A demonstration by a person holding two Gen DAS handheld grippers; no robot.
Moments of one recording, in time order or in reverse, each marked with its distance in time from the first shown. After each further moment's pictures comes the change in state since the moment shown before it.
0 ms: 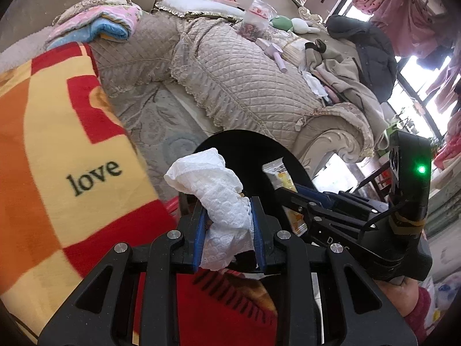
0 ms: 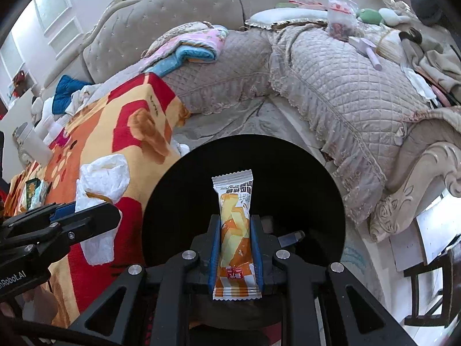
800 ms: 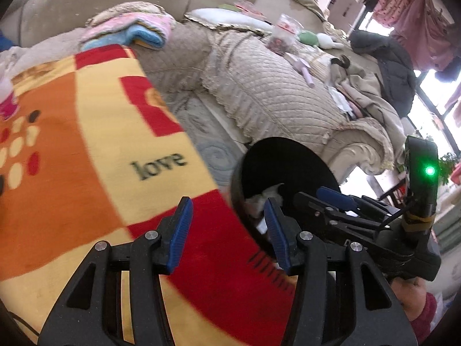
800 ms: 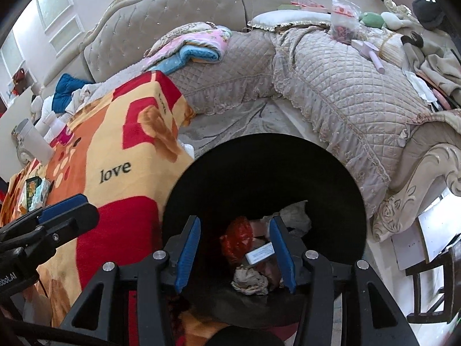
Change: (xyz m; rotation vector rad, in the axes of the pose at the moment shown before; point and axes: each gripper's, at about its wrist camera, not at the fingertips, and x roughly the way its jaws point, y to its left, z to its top) left arm -0.042 0.038 -0.023 -0.051 -0.074 0.148; right arm 0.002 0.034 -0.004 -0.015 -0.006 -0.006
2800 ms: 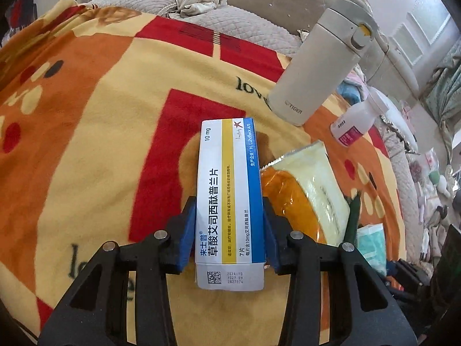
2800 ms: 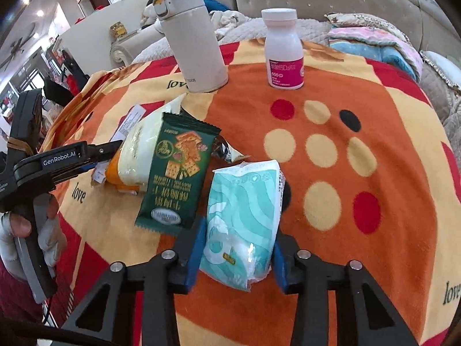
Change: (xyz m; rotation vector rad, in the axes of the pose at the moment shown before) left arm -0.173 0.412 -0.073 -0.666 -0.130 0.388; right arm 0.101 0.388 0.013 -0.515 0.179 0.368
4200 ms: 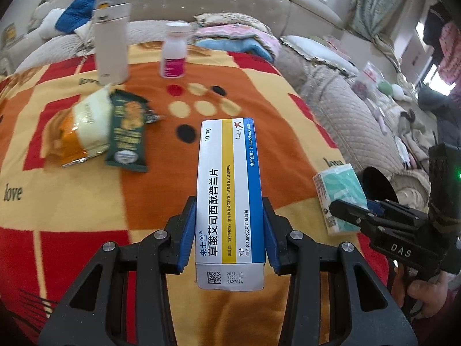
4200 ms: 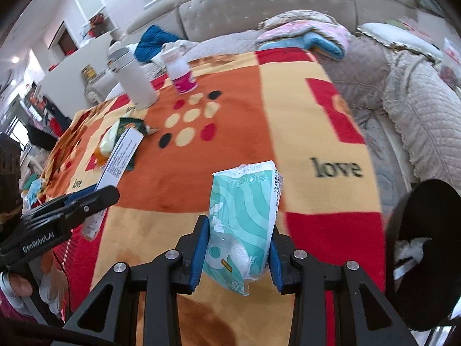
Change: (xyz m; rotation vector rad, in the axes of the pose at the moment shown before) left arm -0.050 -0.200 -0.148 0.401 0.009 -0.149; right arm -0.128 -0.107 -0.120 0.211 -0.111 -0.074
